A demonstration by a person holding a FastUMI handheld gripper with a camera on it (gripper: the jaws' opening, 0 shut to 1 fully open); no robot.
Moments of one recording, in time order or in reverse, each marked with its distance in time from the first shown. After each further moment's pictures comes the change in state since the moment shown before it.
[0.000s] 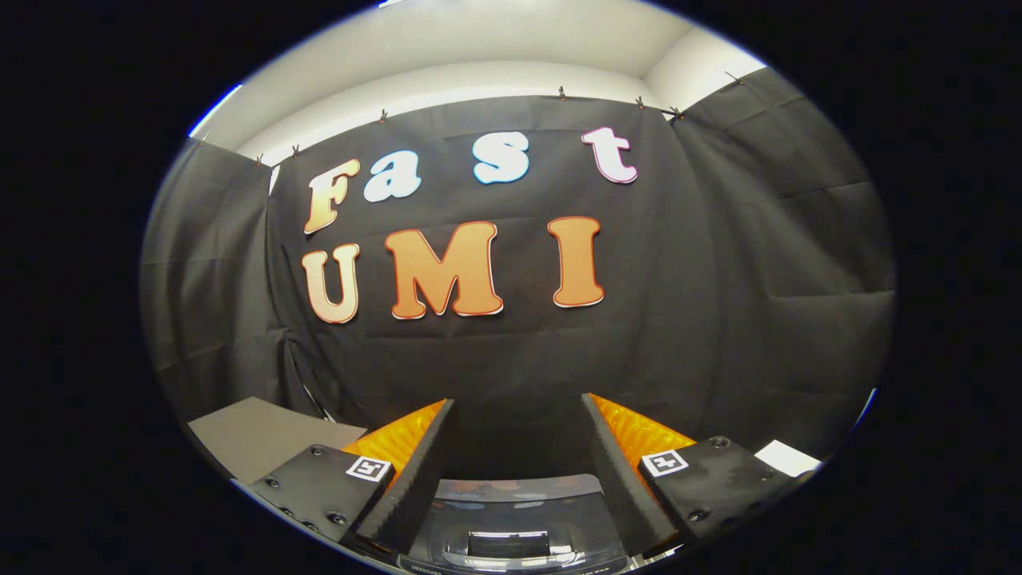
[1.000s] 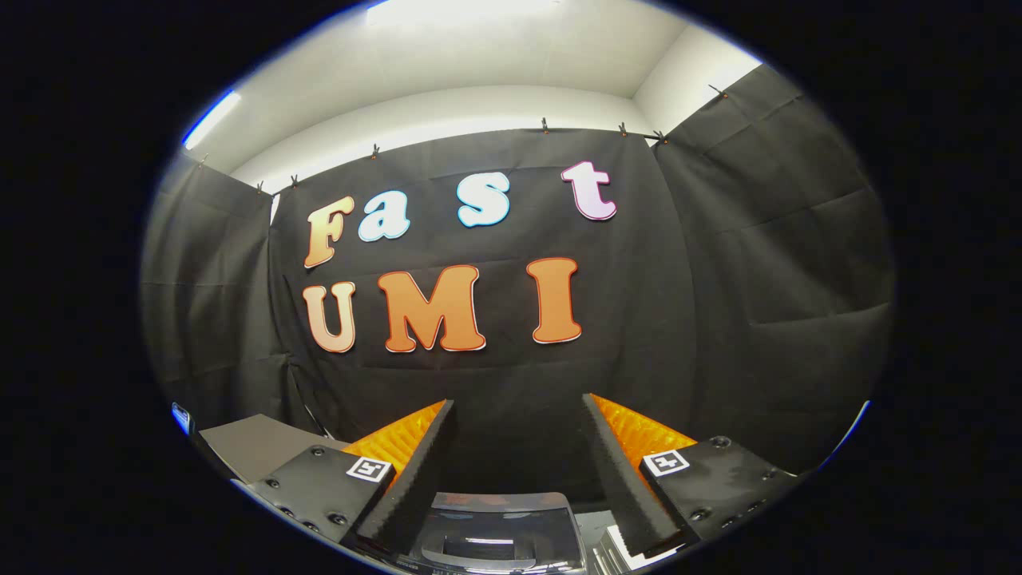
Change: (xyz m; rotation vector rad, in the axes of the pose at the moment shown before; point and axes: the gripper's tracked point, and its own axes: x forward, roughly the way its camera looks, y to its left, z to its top) arm -0.057 -0.062 0.058 0.001 -0.092 0.004
